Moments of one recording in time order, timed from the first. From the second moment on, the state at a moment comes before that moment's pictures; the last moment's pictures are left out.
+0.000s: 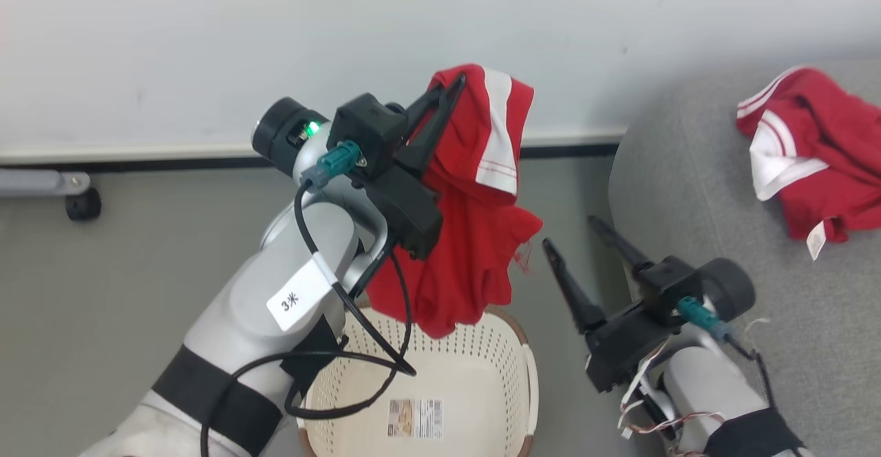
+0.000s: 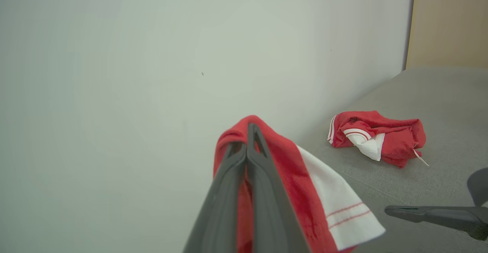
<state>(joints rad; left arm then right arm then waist) -0.93 0.04 -0.68 0.71 -0.44 -0.12 -0.25 -0.50 -0.15 0.48 0.52 0.17 0.08 -0.26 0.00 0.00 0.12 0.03</state>
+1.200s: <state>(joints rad) -0.81 0.04 -0.80 0.53 -0.54 -0.13 -0.25 -0.65 -0.09 0.73 0.76 0.25 0.12 -0.26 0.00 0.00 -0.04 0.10</state>
